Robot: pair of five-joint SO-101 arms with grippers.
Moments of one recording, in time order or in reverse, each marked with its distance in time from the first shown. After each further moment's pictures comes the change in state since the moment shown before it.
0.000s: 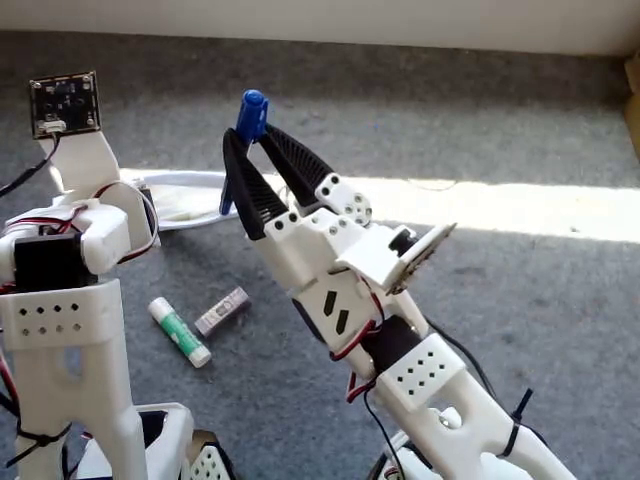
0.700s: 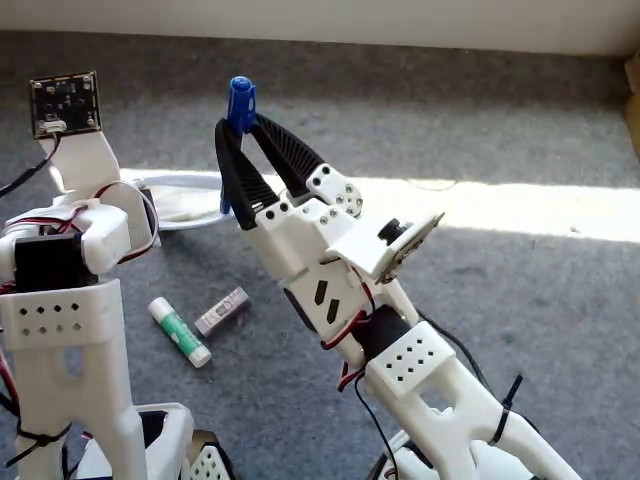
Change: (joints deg) left arm 0.0 0.0 0.0 0.0 0.0; right arm 0.0 4.9 -2.7 -3.0 -0.1
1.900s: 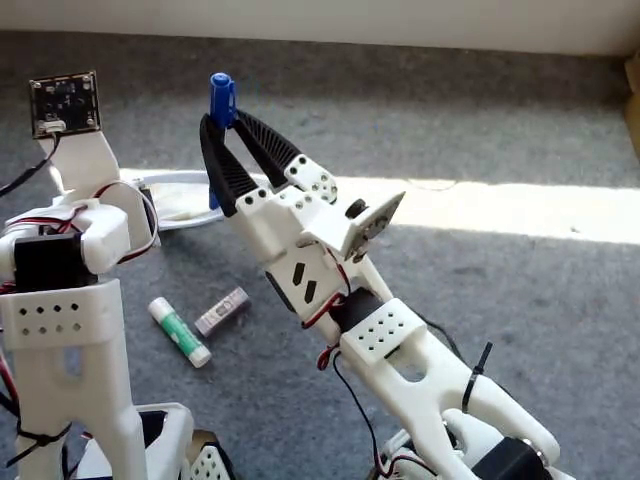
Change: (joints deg) left arm -0.1 0.0 0.0 0.0 0.0; right arm 0.0 13.9 -3.3 -8.2 0.0
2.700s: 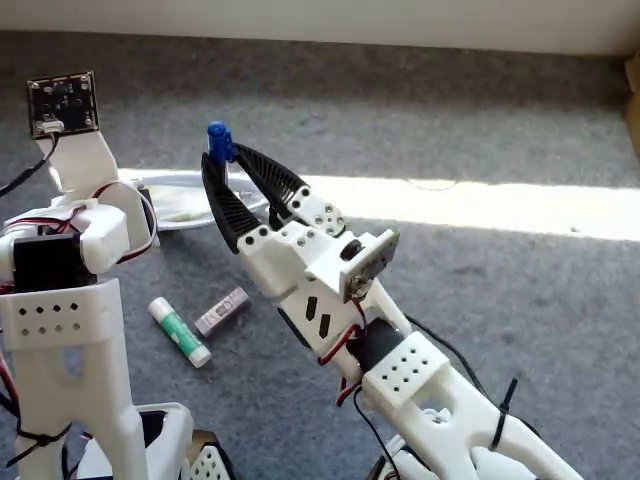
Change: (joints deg) left arm -0.6 0.0 0.0 0.0 0.0; right arm -3.1 -17.4 10.3 13.1 9.7
